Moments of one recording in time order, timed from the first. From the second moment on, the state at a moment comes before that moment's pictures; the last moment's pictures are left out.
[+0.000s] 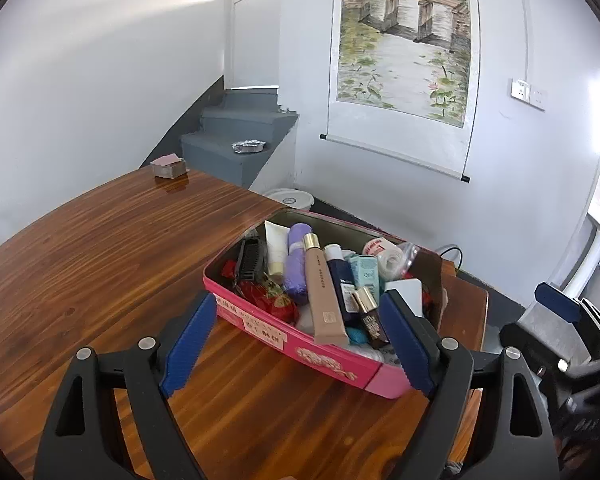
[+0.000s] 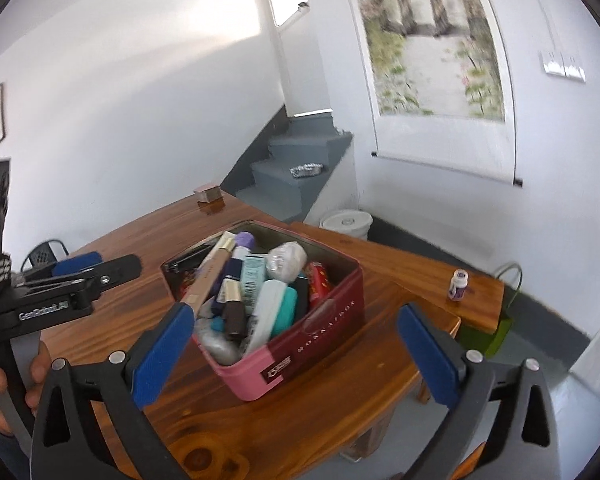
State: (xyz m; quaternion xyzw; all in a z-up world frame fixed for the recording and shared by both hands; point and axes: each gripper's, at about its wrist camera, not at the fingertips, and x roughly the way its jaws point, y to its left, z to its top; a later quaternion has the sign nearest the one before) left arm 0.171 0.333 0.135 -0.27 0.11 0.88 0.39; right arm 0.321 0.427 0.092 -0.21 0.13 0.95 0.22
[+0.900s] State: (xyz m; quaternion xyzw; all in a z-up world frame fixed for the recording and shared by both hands) left arm 0.184 0.337 0.122 -0.28 0.13 0.88 0.37; right arm 0.316 0.422 0.065 -0.24 0.16 0.94 0.21
